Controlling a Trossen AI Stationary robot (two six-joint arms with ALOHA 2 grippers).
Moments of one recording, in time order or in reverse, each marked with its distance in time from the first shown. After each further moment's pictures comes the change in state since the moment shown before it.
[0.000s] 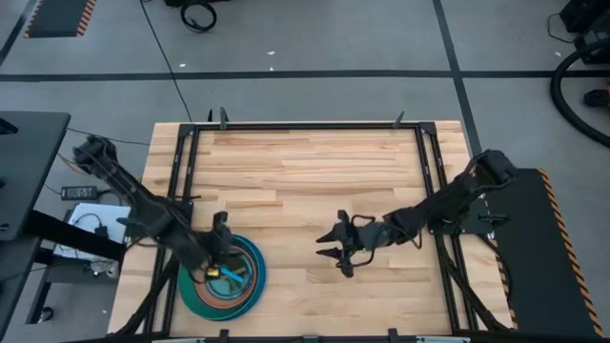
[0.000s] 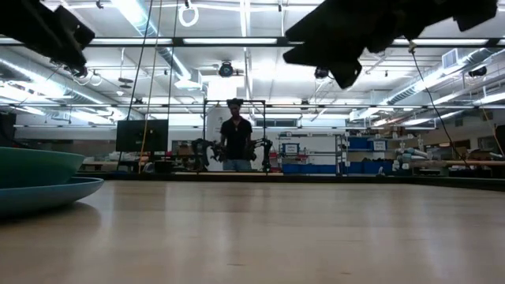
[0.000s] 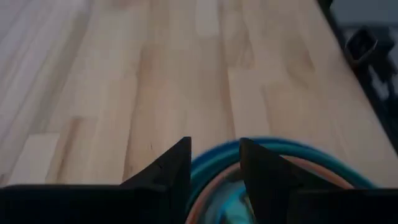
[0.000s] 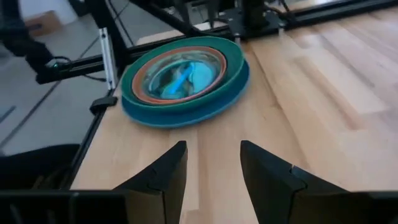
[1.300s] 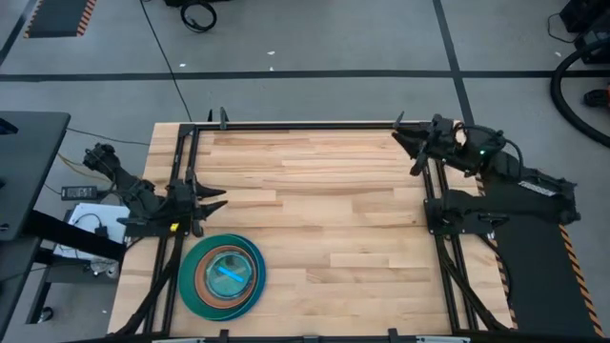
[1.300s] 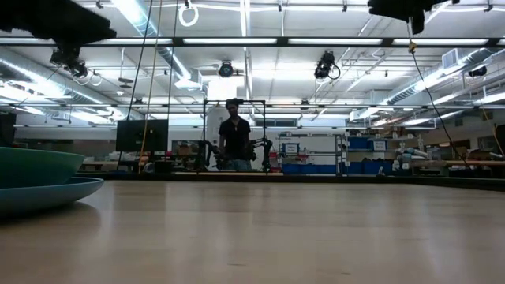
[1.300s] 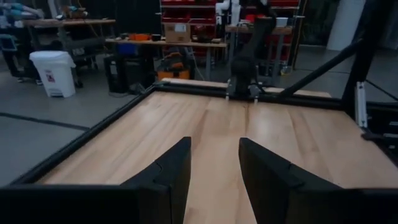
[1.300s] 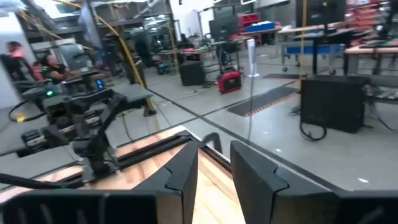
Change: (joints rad) left arm 0.063 -0.775 -0.304 0.198 -0.393 0.352; right arm -0.705 -1.054 0.000 -0.669 -0.133 -0.191
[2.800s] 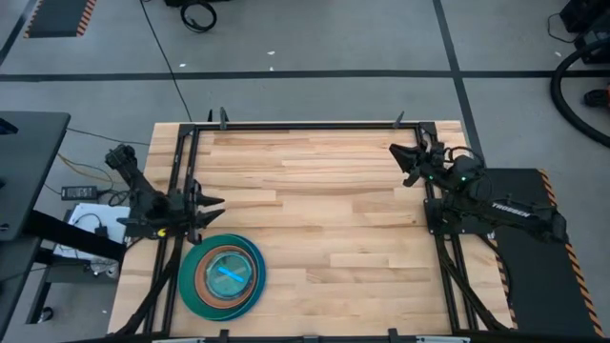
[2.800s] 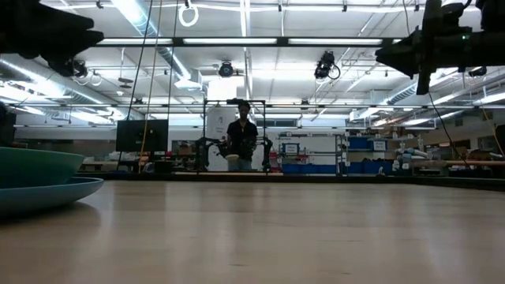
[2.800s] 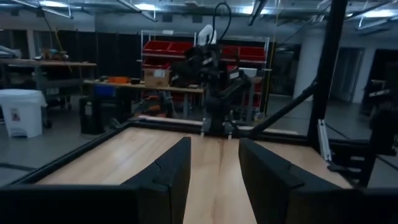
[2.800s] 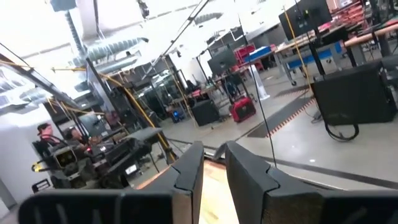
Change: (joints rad) left arm -0.168 -0.233 -0.309 0.461 -0.077 0.267; right arm -0.121 -0.287 -0.606 0.520 -0.066 0.255
